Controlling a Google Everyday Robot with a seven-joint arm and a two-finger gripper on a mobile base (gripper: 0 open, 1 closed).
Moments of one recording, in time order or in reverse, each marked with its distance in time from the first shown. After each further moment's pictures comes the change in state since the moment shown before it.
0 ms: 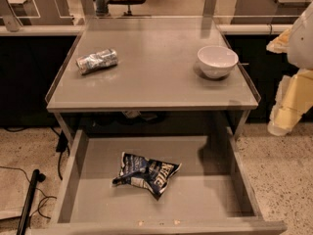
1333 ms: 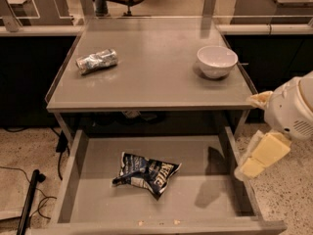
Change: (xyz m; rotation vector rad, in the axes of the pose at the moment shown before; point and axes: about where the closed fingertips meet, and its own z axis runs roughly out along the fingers) arm -0.003 0.062 0.089 -0.112 -0.243 0.147
